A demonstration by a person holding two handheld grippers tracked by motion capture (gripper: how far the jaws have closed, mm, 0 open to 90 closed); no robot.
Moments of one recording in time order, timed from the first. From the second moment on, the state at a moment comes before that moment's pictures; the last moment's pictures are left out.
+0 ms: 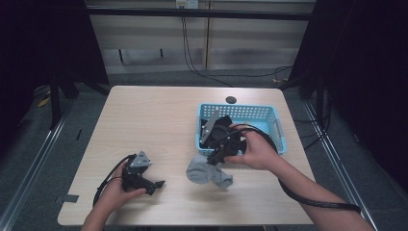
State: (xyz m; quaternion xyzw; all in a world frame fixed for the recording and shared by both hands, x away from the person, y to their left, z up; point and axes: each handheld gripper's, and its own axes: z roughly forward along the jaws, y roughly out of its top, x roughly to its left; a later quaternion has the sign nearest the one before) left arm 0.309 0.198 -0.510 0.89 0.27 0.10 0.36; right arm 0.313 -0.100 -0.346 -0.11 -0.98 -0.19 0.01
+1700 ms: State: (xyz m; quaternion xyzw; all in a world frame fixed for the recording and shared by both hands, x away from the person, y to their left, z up) left arm 0.309 0.198 -0.510 0.89 0.26 0.10 0.36; right arm 0.308 -0.082 -0.384 -0.10 -0.99 -0.12 0.02
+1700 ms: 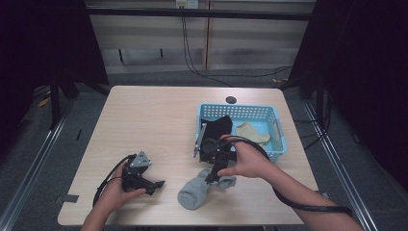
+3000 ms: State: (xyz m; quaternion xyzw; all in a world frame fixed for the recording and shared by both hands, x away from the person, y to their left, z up) left arm 0.308 0.198 -0.510 0.89 0.26 0.10 0.36; right arm 0.275 -0.209 -0.450 -0.22 -0.95 -0.24 0.01
